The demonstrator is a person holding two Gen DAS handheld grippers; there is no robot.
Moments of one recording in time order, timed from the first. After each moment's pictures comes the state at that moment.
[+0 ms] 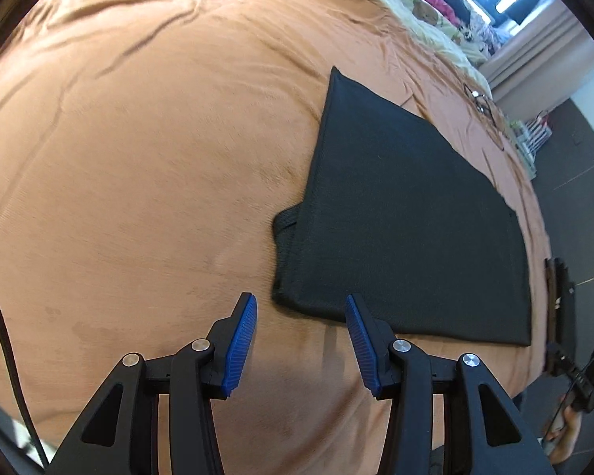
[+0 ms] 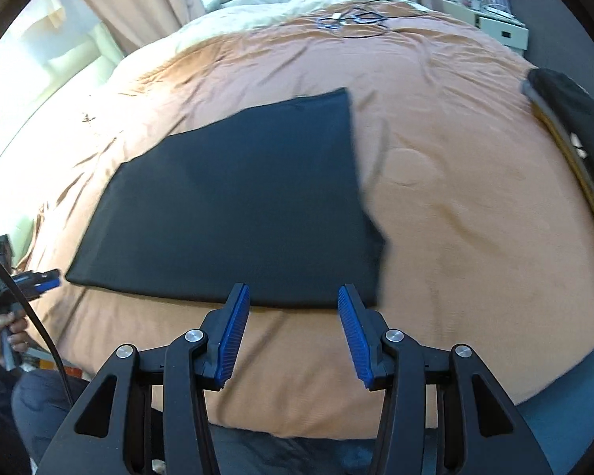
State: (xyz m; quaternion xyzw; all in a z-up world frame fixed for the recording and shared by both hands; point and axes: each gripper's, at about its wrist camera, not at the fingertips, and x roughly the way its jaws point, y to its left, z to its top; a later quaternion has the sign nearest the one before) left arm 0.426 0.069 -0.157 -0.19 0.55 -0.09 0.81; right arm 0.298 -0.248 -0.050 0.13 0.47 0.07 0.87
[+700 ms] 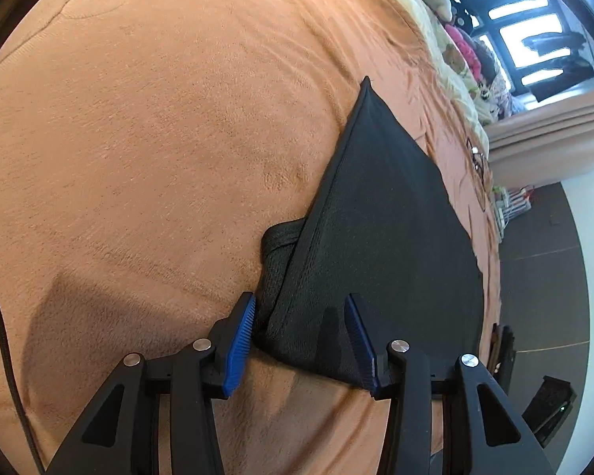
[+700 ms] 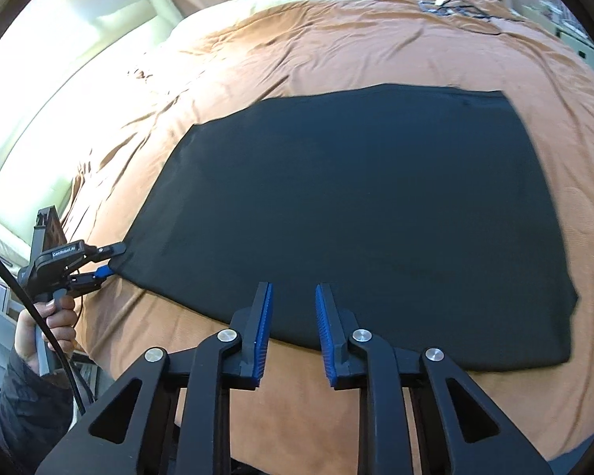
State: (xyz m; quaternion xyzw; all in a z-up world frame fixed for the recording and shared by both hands) left arm 0.435 0.086 -0.188 -0.35 0.54 -0.09 0.76; right arm 0.374 -0.139 -0.081 0.11 0.50 0.17 0.84
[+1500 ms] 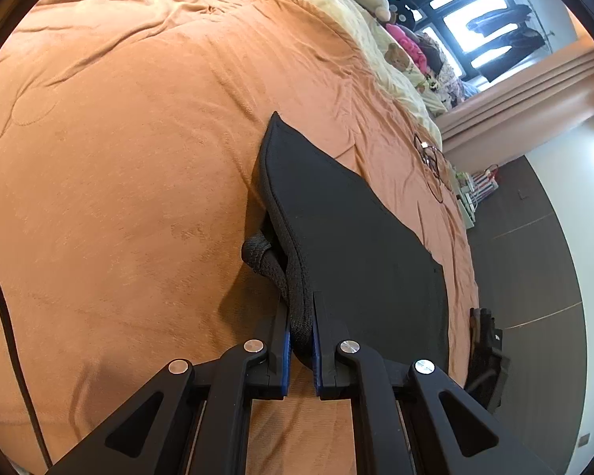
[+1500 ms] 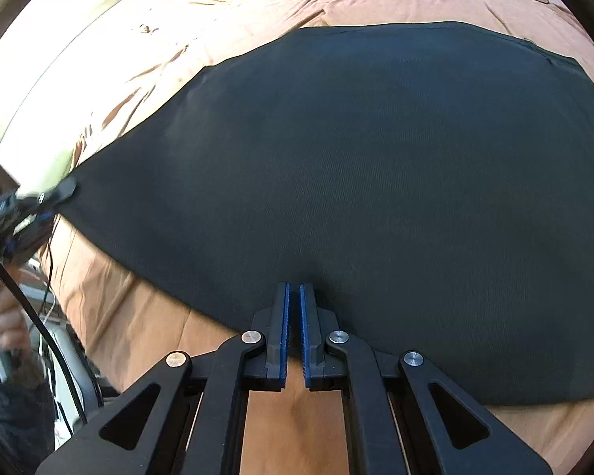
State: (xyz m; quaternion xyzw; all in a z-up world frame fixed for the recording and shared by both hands) left arm 0.451 0.060 -0.123 -0.31 0.49 -0.15 0.80; right arm 0.440 -0.086 -0.143 0.10 0.56 0.20 0.80
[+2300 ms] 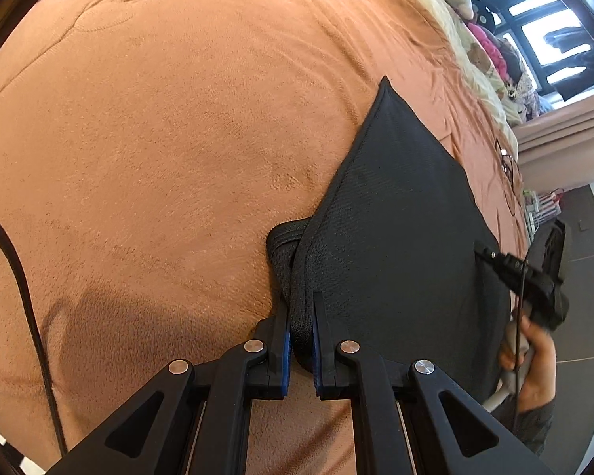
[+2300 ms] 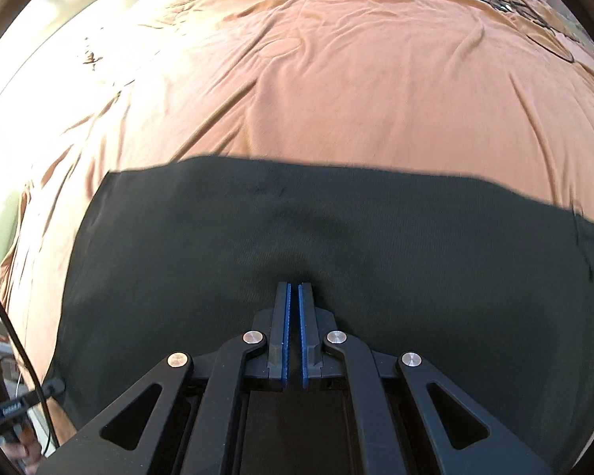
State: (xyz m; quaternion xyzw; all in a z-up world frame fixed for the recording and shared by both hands) left arm 0.451 0.070 -0.183 -0.32 0.56 -0.04 0.77; right arm 0.635 -0.086 -0.150 0.06 0.56 0.14 0.82
